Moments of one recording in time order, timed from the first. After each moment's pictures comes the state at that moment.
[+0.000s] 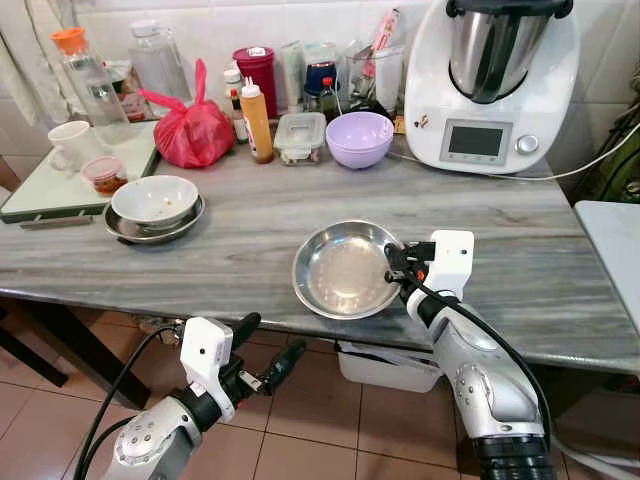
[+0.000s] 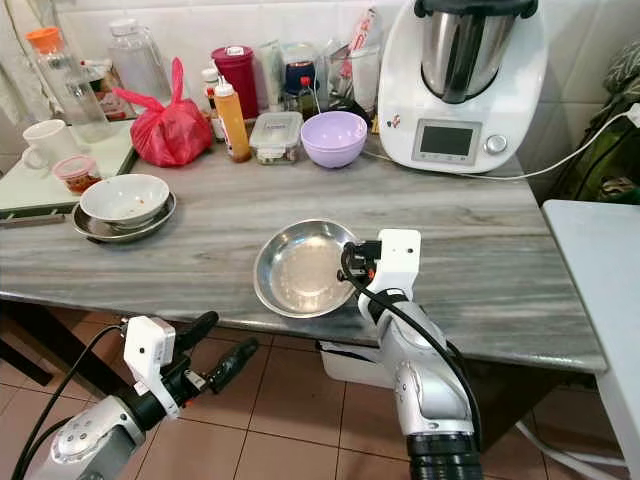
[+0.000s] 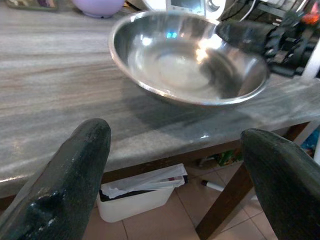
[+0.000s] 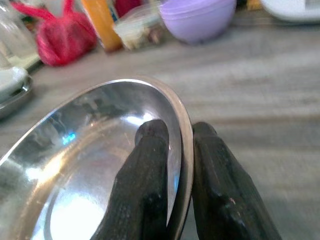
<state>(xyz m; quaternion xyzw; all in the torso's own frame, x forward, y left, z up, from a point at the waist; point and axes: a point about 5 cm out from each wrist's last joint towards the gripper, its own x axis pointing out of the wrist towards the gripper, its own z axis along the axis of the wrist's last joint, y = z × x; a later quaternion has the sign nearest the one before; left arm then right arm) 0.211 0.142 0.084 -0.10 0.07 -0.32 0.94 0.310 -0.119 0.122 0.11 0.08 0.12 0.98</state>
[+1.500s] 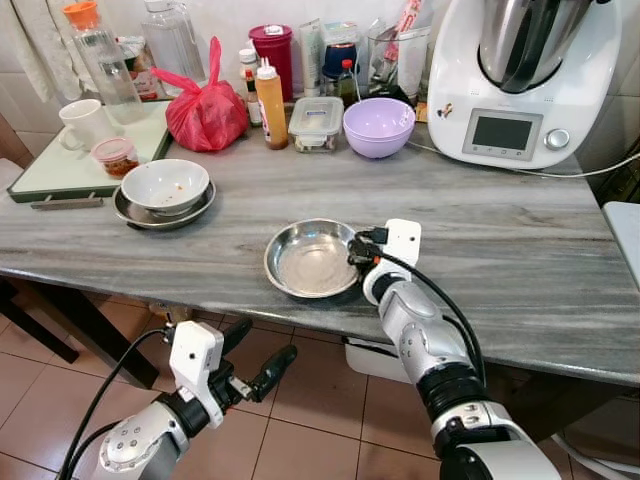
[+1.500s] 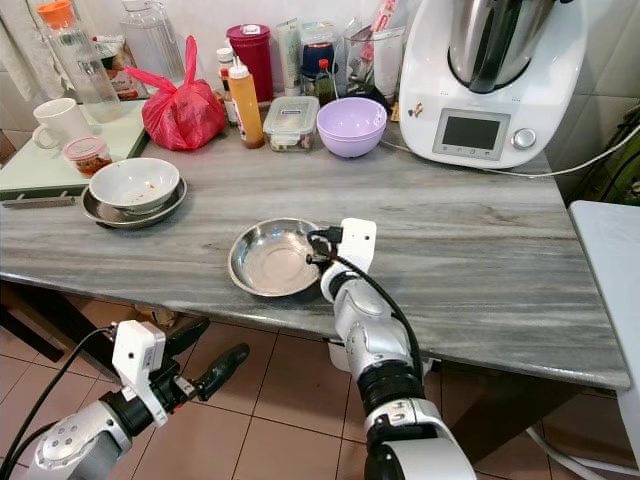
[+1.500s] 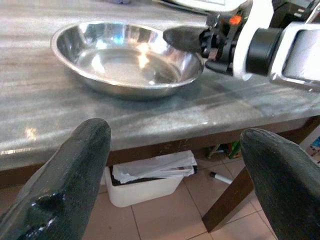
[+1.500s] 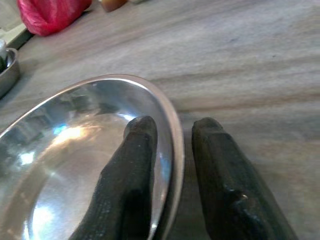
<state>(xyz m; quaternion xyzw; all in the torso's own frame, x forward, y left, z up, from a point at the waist) 0.205 0.151 0.088 -0.09 0.07 -0.32 0.94 0.354 -0.078 0.099 0.15 0.12 0.11 0.98</state>
